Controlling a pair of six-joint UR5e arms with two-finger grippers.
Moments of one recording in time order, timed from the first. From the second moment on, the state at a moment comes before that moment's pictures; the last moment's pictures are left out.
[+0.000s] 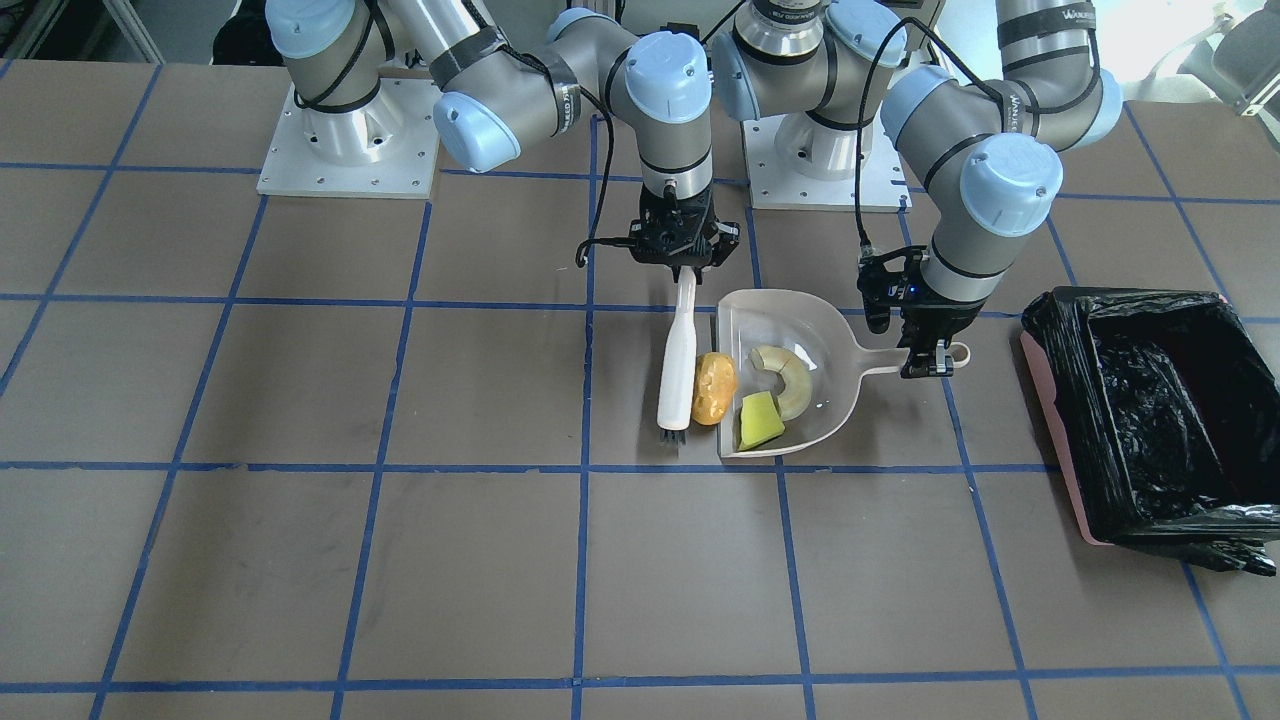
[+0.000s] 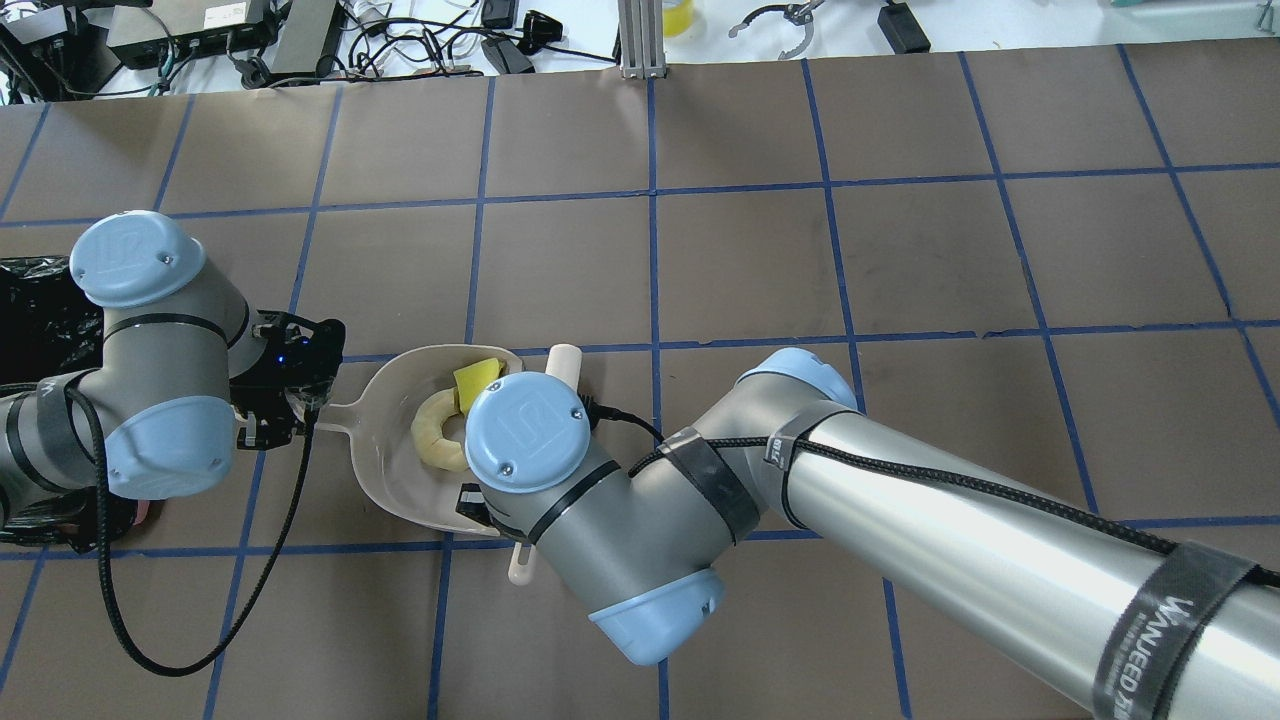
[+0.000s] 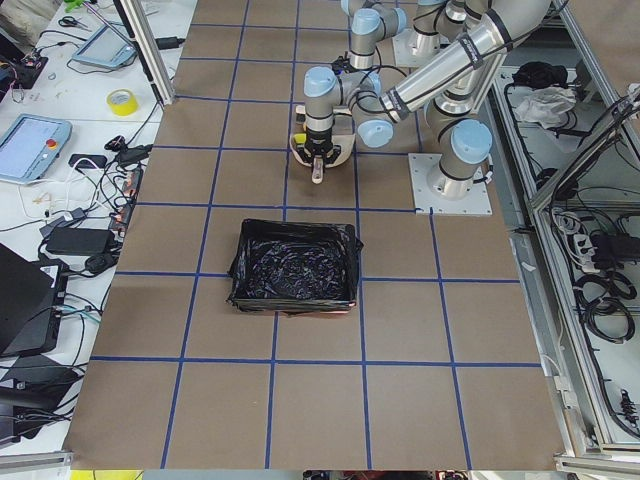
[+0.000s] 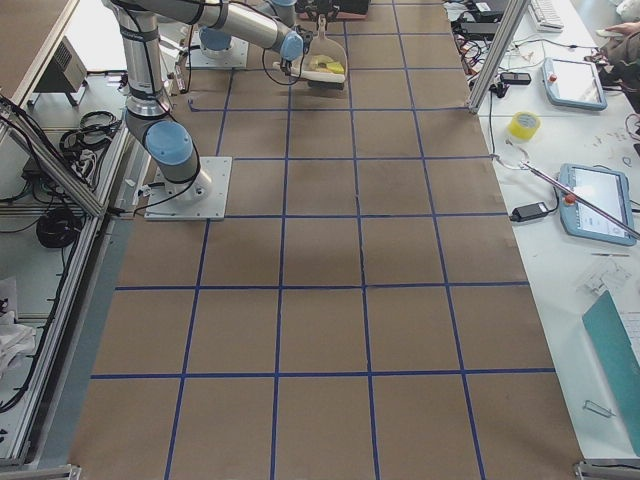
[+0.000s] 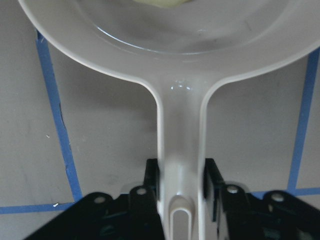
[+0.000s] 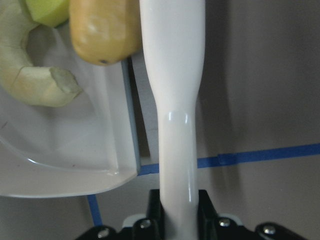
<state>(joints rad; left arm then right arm) -1.31 -1.61 -2.19 -0.88 1.69 1.88 2.30 -1.27 1.93 -2.37 -1.44 0.92</state>
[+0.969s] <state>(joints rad) -1.42 -1.62 -2.20 -0.79 1.75 1.78 2.36 -1.22 1.82 -2.33 -1.43 1.02</state>
